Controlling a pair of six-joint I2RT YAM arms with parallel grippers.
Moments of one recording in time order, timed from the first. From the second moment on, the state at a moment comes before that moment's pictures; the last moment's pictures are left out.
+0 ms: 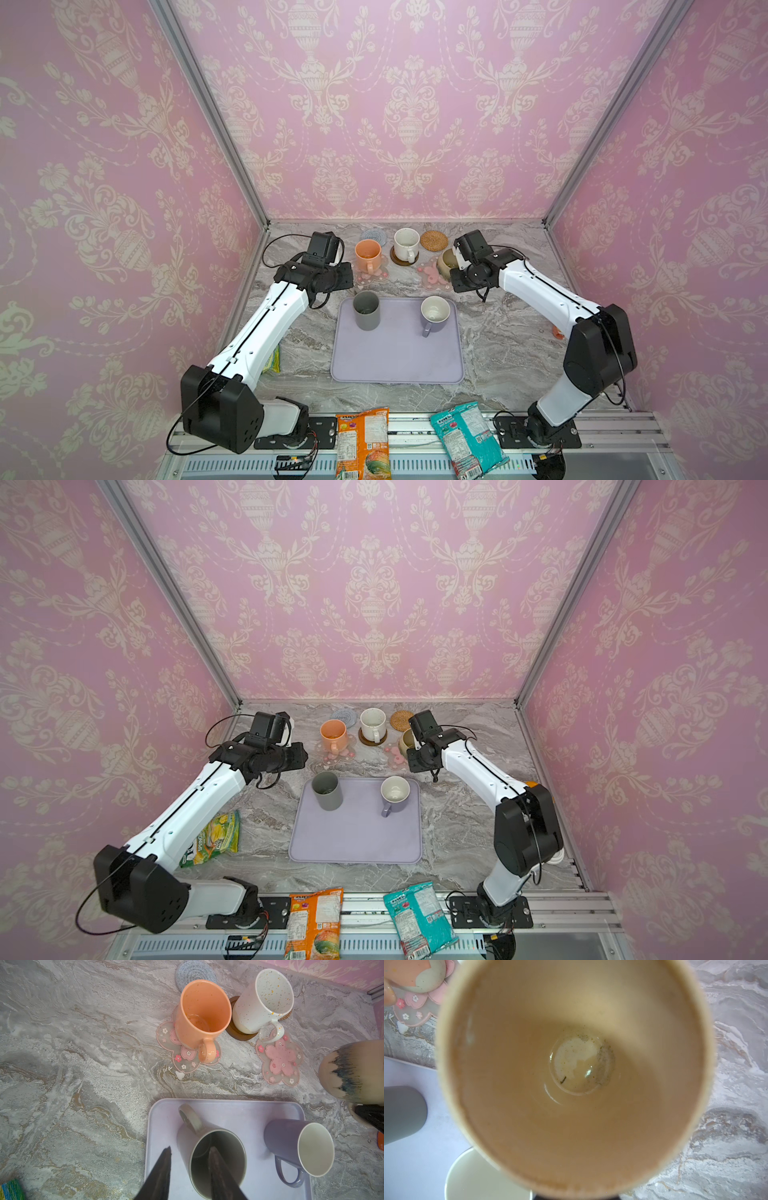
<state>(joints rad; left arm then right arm) -0.28 1.36 1.23 -0.78 0.02 -0.41 0.41 1.69 1.37 -0.78 0.08 0.21</state>
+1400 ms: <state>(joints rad) -0.18 1.57 1.33 -0.72 0.12 -0.40 0.39 2.06 1.69 -0.85 0.06 0.18</state>
